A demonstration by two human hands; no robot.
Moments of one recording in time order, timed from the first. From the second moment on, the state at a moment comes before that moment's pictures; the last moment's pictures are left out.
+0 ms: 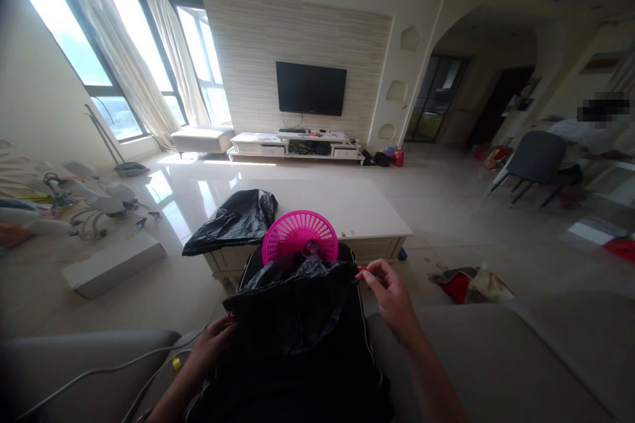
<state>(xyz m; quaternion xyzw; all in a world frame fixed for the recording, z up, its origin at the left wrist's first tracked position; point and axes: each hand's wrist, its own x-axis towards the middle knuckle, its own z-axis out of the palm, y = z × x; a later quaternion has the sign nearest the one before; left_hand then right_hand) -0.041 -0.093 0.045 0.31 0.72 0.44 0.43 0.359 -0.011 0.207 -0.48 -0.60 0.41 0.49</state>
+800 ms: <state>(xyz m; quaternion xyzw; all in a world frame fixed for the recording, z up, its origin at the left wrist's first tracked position) -0.031 -0.119 0.174 0.38 0.53 0.66 0.38 0.382 -0.025 0.224 -0.53 -0.68 0.32 0.41</state>
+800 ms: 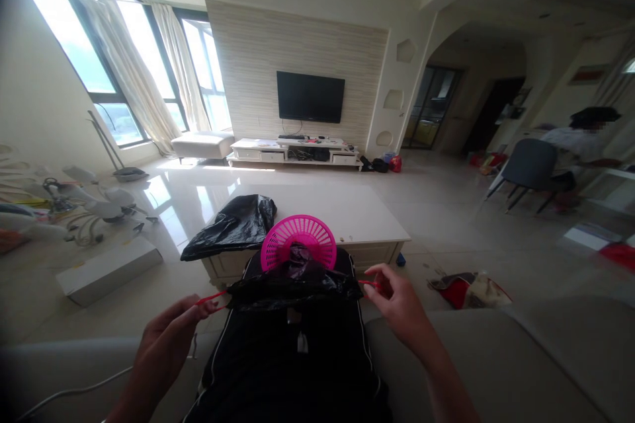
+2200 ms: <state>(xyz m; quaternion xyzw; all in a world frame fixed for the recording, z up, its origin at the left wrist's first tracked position) -0.004 -0.121 0.219 0.46 0.47 0.59 0.46 0.370 -0.040 0.226 -0.45 -0.71 0.47 0.25</state>
